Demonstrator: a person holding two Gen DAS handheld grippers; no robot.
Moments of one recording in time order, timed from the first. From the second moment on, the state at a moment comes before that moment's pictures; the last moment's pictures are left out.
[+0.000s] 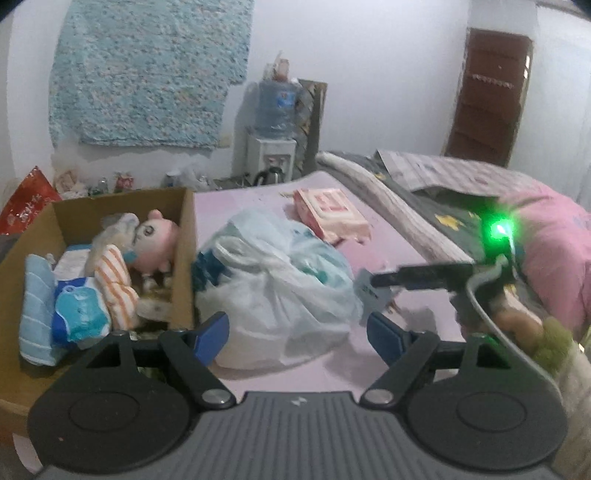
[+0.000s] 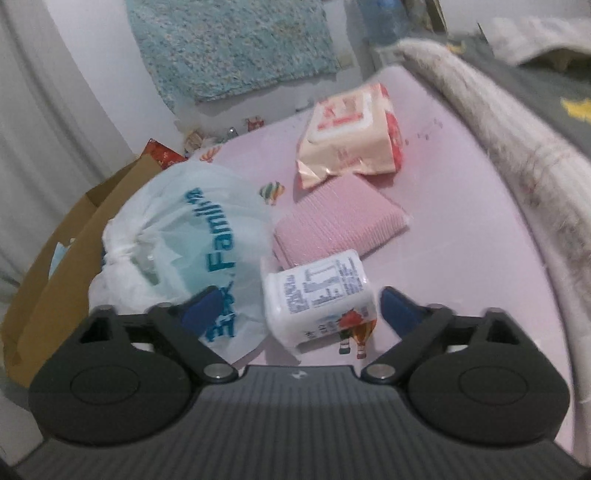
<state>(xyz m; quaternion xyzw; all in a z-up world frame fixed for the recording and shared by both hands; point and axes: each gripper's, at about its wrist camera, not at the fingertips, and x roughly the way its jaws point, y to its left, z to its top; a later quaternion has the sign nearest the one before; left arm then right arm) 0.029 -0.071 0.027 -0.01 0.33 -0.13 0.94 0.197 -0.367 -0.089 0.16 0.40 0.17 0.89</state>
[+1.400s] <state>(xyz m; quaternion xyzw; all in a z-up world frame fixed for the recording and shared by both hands) 0.058 -0.206 -0.057 0.05 0.42 -0.25 0.87 0.072 -0.473 -0.135 0.55 0.46 0.18 0.68</state>
